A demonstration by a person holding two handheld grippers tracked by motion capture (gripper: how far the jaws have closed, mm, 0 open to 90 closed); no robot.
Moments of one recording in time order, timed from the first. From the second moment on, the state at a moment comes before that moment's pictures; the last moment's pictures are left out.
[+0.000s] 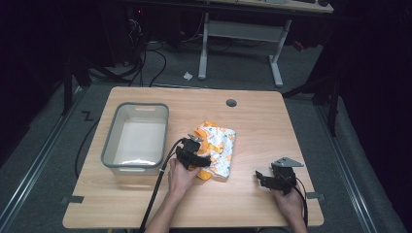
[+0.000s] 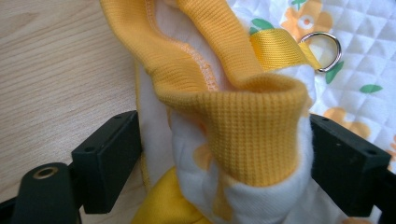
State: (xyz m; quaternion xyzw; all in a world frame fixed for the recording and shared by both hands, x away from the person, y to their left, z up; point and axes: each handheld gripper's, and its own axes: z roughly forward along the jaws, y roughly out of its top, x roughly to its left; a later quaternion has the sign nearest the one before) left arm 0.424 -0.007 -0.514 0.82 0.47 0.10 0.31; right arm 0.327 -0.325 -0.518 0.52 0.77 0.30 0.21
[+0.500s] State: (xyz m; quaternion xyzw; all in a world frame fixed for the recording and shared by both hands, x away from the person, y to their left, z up) left arm 0.414 -0.011 -0.510 0.82 0.45 0.07 0.34; right arm 0.327 -0.325 -0.518 0.52 0.77 0.30 0.21
